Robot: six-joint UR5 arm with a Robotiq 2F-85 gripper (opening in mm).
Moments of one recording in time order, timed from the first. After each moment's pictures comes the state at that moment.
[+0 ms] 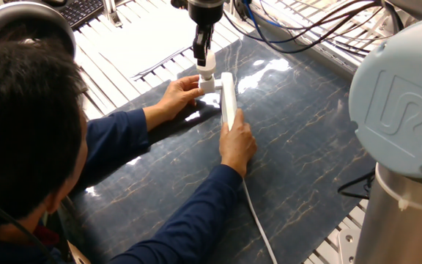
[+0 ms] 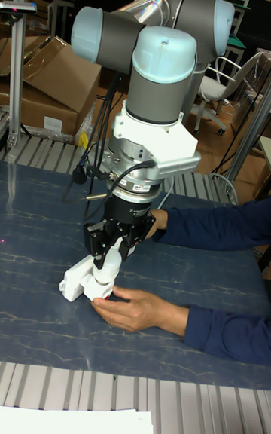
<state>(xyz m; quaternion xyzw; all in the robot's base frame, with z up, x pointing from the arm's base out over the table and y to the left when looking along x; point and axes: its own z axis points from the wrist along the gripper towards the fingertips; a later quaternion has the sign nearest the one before) 0.624 -0.004 0.144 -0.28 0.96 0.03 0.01</state>
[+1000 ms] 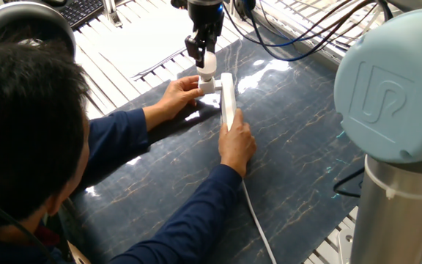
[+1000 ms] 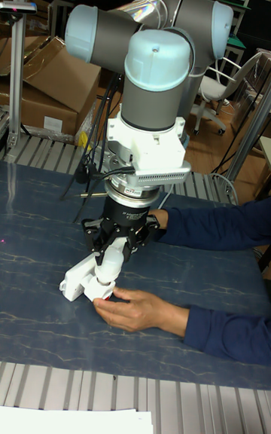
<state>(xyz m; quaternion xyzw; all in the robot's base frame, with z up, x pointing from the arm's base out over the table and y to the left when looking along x) 0.620 0.005 0.143 -0.15 0.99 0.06 -0.02</state>
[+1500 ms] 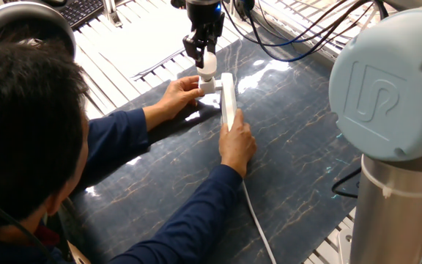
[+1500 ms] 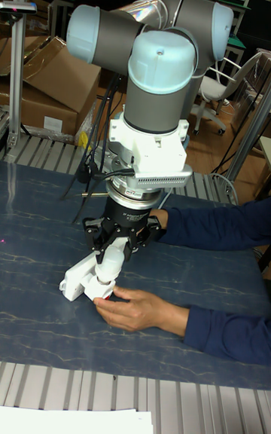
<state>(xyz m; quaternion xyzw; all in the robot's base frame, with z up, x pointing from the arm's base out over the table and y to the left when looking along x) 0.622 0.006 0.144 -0.14 0.99 0.05 -0.03</state>
